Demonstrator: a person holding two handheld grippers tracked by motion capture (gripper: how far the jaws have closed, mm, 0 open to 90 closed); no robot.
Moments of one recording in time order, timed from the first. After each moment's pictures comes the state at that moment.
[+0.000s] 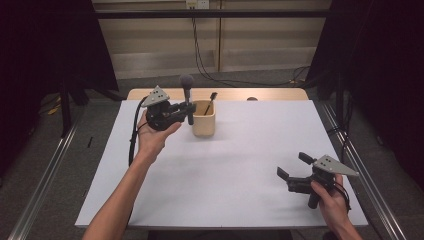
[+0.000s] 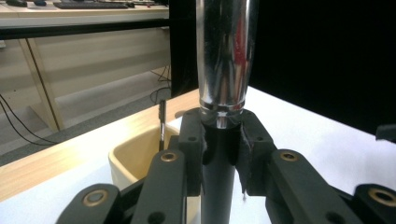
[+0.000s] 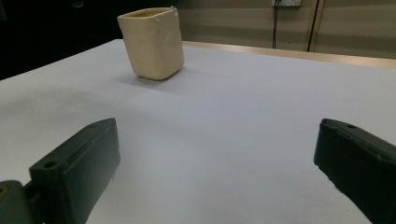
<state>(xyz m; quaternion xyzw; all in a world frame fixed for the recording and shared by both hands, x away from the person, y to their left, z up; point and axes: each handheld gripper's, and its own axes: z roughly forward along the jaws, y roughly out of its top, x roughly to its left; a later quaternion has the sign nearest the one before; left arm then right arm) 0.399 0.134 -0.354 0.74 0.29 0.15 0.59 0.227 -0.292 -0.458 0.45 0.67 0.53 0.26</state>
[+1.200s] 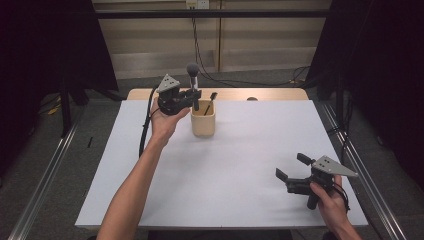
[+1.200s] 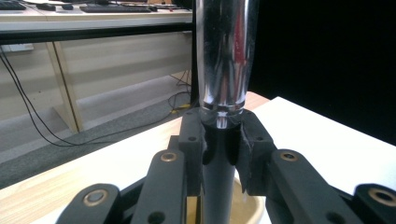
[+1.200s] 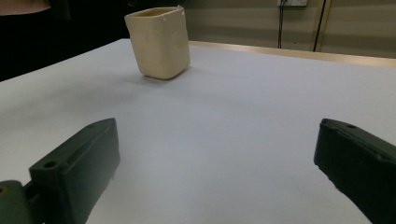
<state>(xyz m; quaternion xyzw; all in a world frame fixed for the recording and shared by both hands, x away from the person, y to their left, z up) 0.456 0.110 -0.373 0.73 0.31 0.18 0.58 0.225 -0.289 -0.459 0.44 0.68 0.53 0.25</state>
